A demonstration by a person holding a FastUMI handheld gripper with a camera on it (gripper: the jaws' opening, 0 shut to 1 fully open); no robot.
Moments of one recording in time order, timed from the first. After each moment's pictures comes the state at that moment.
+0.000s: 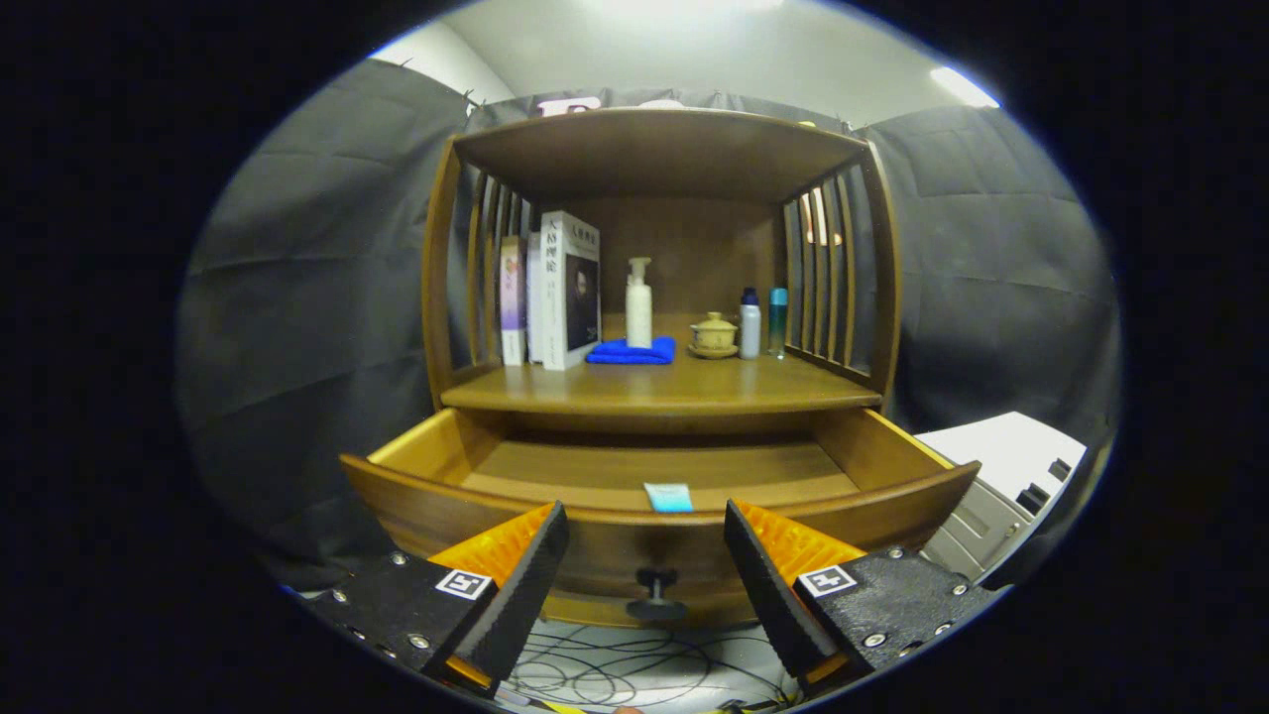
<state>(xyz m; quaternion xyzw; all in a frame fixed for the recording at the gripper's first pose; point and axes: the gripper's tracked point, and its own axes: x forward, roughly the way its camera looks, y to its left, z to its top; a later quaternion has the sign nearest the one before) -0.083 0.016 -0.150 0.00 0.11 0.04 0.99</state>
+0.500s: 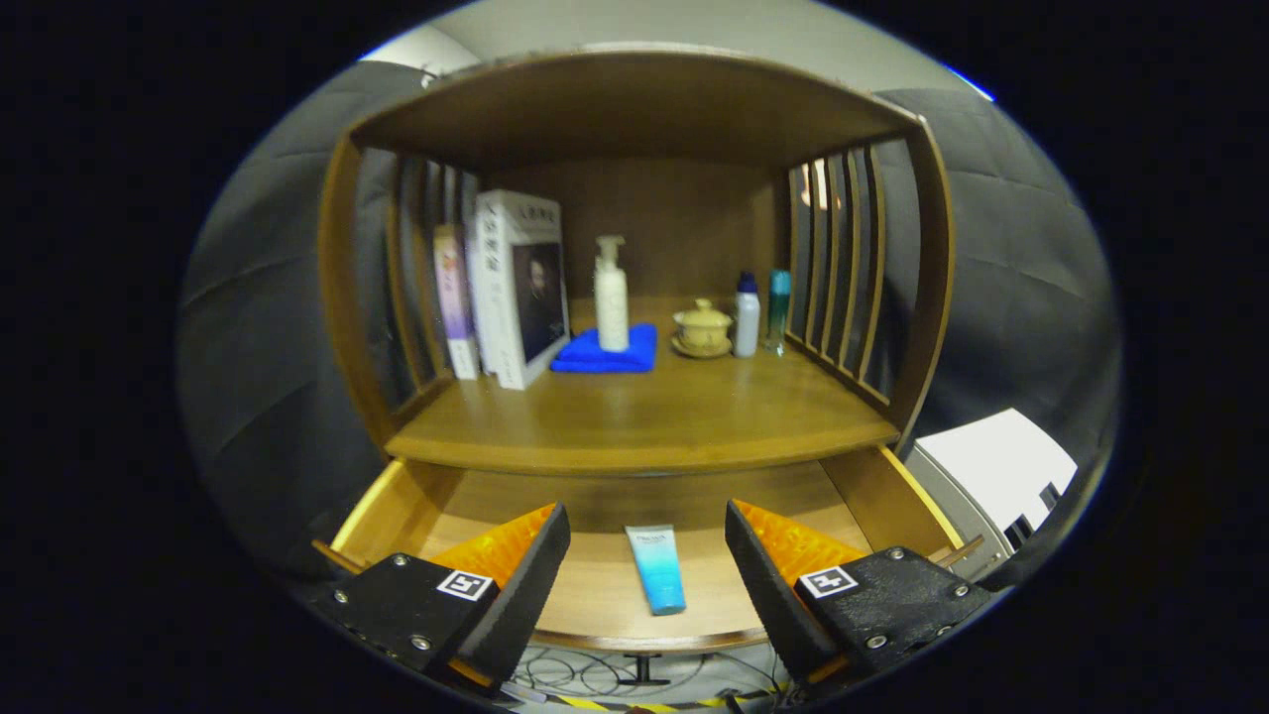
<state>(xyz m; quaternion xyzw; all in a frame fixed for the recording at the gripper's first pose) 0.015 -0.016 -0.152 -0.02 0.26 -0.02 0.97</state>
